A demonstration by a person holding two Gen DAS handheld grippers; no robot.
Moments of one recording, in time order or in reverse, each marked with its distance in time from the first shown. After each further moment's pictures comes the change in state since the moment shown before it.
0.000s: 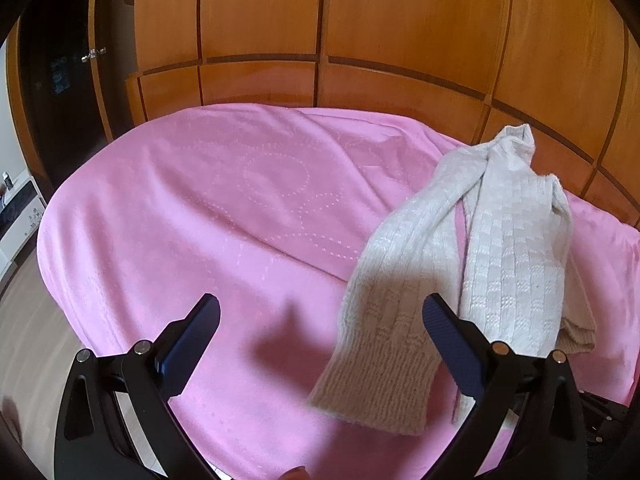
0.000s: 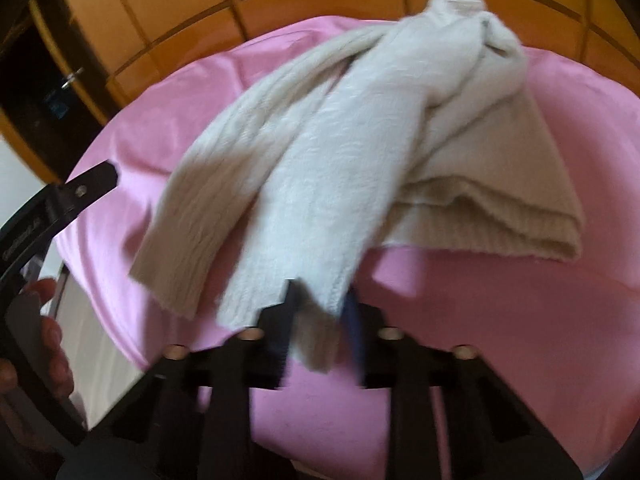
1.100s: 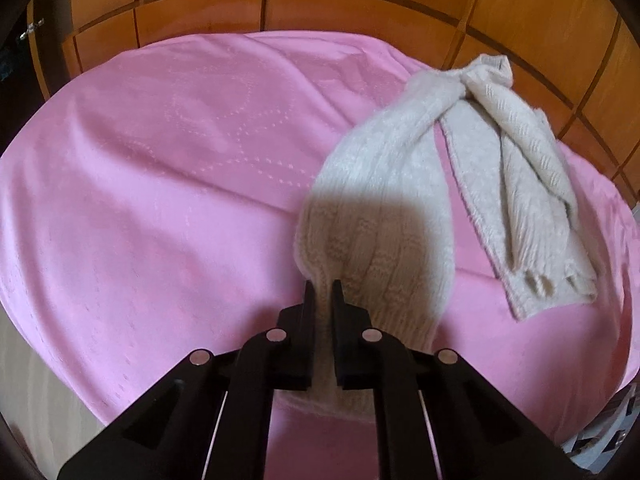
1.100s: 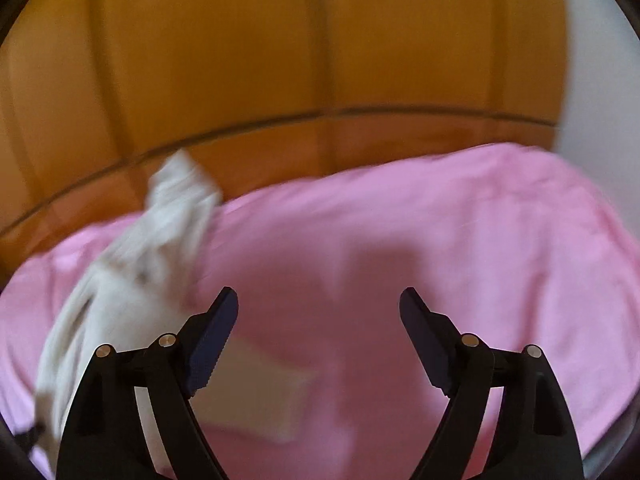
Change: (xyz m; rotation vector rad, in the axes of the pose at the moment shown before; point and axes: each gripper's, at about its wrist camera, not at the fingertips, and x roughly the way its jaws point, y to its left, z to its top) left arm 0.056 -0.007 -0.012 0.063 0.233 -0.172; right arm -0.122 -0.249 0.088 0.266 -0.376 -0.403
